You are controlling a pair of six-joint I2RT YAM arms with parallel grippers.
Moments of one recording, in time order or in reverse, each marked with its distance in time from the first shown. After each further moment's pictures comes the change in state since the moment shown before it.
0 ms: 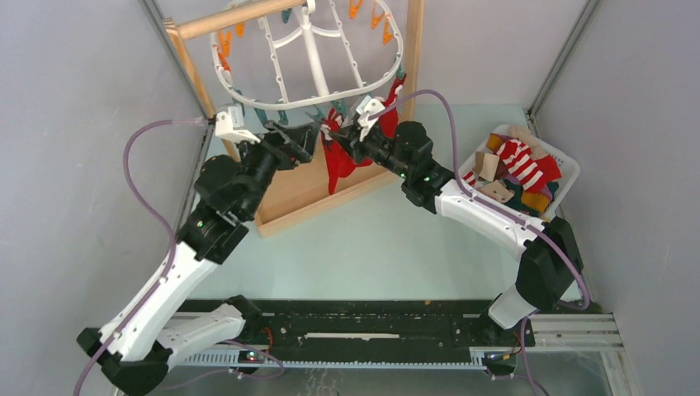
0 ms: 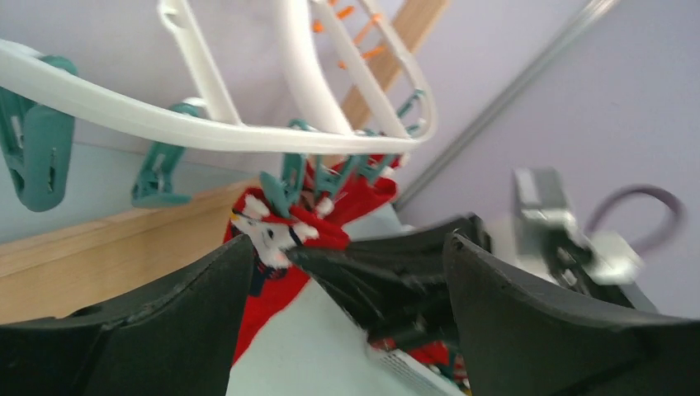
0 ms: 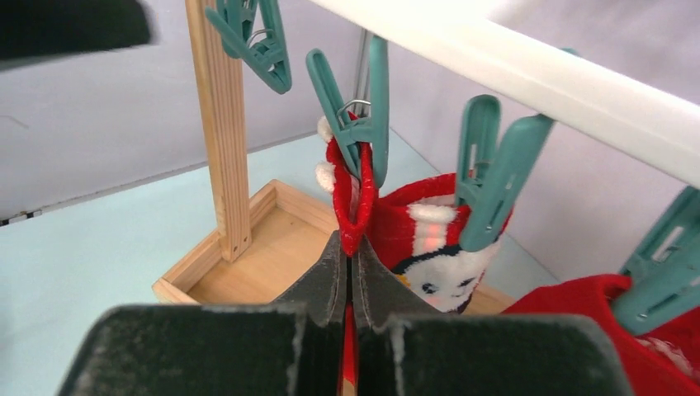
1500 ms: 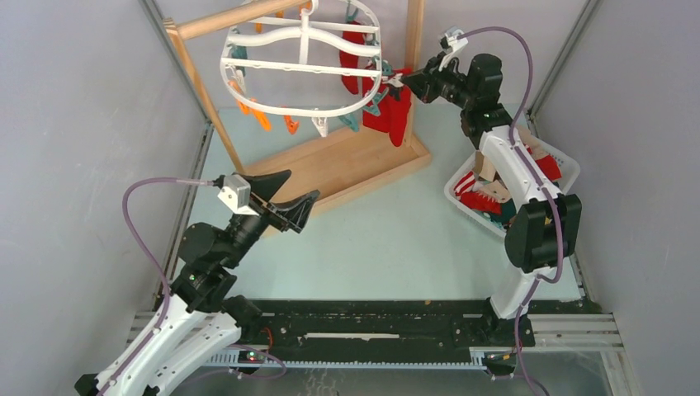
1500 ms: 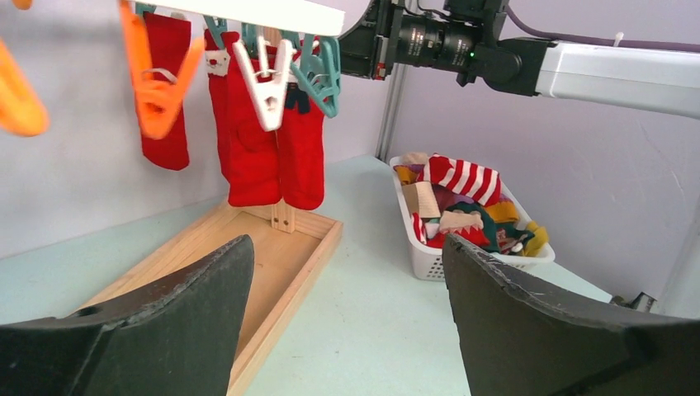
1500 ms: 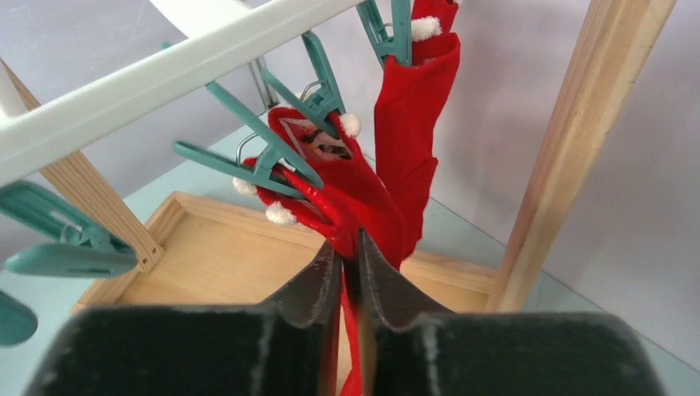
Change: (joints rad) left arm 0.000 -0.460 -0.479 0.183 0.401 0.392; right arm -0.550 0.195 0.370 -0.241 -0.397 0.242
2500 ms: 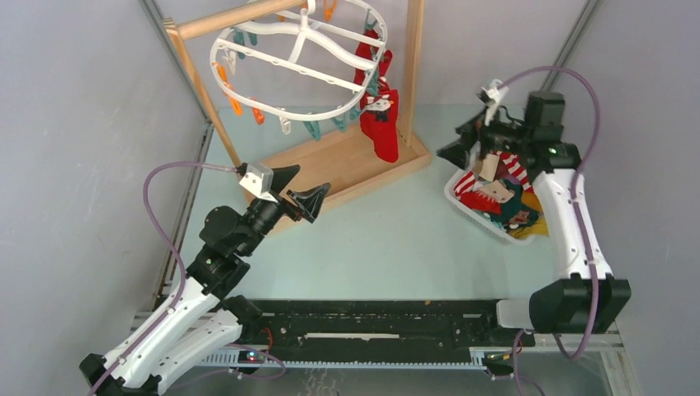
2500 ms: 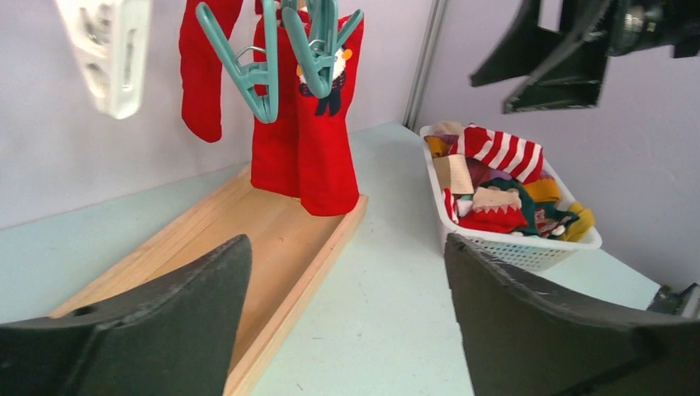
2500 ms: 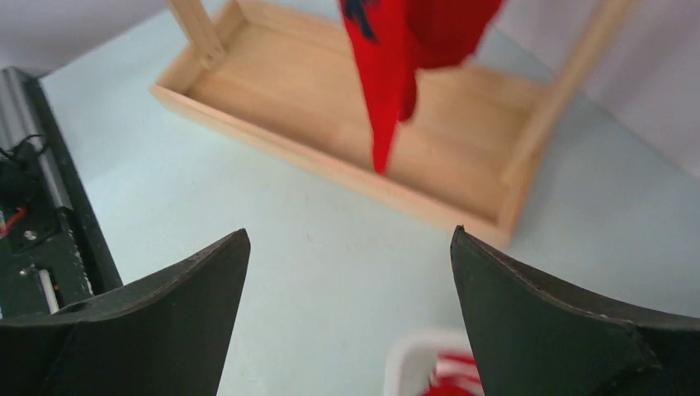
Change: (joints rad) left arm 0.000 0.132 -0.001 0.052 -0.050 0.024; right arm -0.182 -0.398 -0.210 -0.659 -0.318 -0.403
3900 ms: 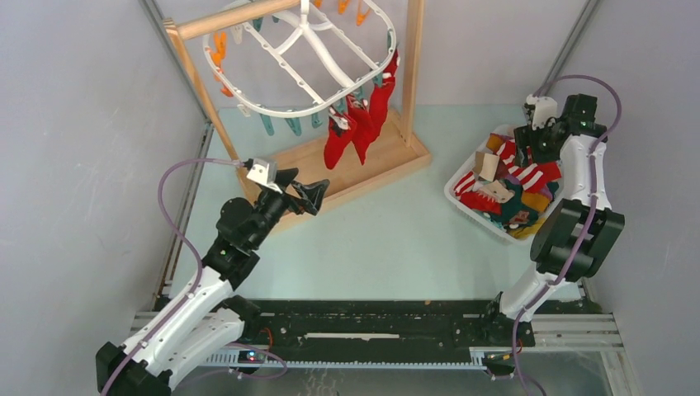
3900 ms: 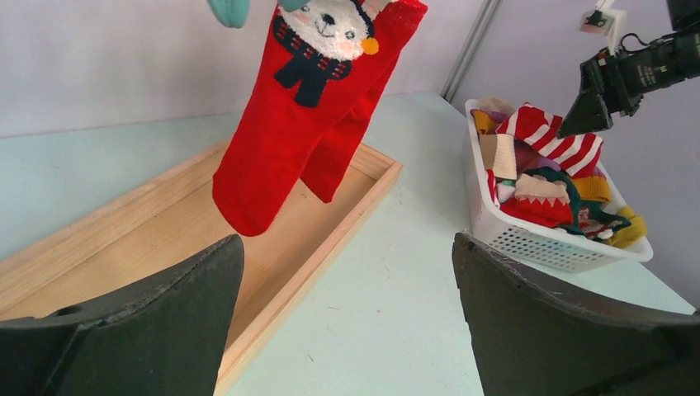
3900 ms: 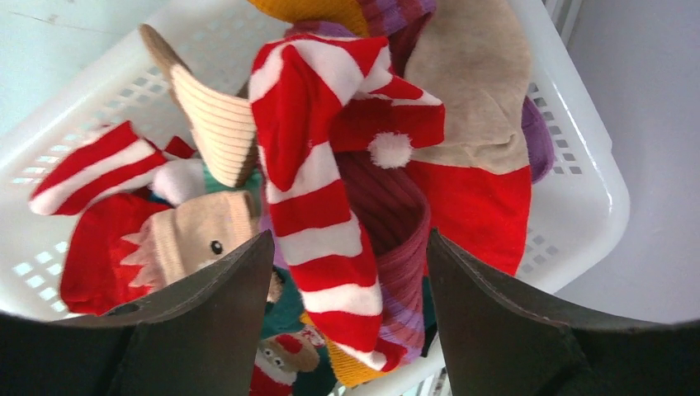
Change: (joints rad) left arm 0.127 0.103 -0.103 0.095 0.014 -0.101; right arm -0.401 0.348 0.148 -0.311 0.612 -0.242
